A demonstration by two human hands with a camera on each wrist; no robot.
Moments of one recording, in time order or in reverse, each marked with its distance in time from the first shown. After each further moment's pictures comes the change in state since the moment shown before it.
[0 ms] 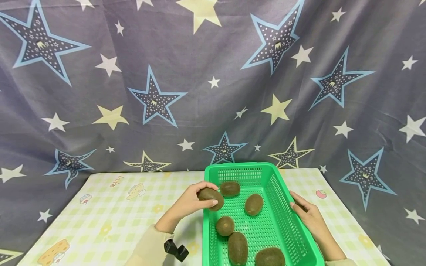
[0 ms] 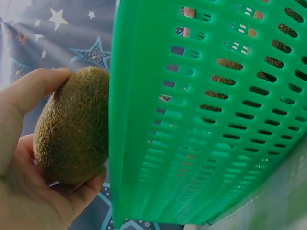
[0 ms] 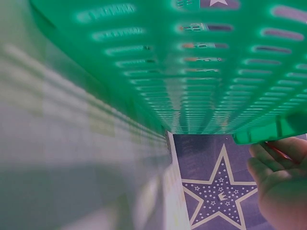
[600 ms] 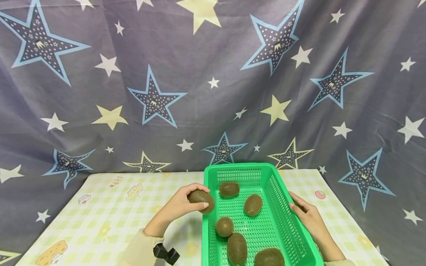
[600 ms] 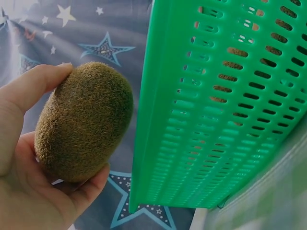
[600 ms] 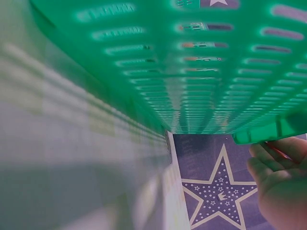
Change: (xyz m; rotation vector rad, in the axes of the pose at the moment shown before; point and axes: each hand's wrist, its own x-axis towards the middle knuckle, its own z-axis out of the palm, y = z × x) left_hand -0.017 0.002 -0.018 0.007 0.004 0.022; right_hand 0.000 0.001 0.000 0.017 -0.003 0.001
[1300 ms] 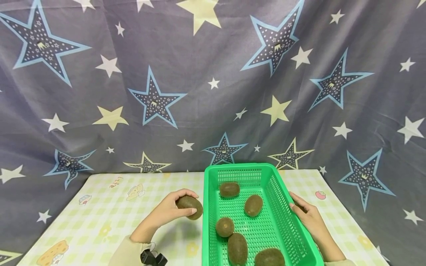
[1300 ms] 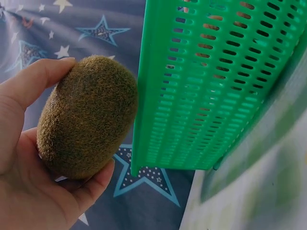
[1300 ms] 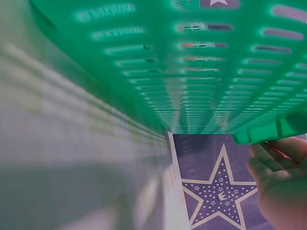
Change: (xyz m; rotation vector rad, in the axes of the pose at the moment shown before) left_hand -0.026 -0.009 -0.021 0.070 -0.009 -0.079; right_hand 0.000 -0.002 0.000 -0.007 -0.009 0.019
